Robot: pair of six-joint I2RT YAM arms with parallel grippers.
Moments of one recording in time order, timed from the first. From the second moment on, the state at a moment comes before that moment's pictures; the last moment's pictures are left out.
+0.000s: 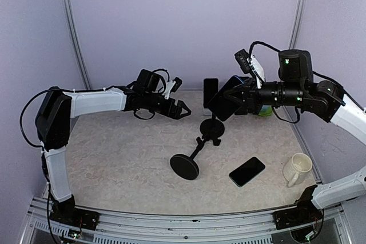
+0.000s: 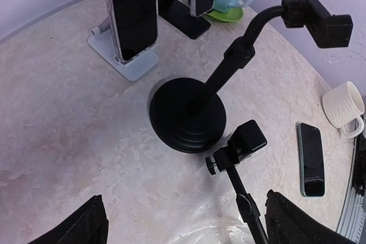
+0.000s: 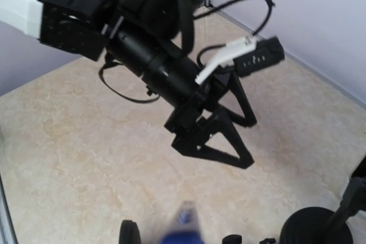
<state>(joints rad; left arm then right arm) -0.64 1.96 1.50 -0.17 0.37 -0.12 0.77 1.15 1.27 -0.46 -0.23 -0.02</state>
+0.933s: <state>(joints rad) -0.67 2.26 1.74 -0.21 0.48 -0.27 0.77 1.01 1.21 -0.49 -0.14 -0.03</state>
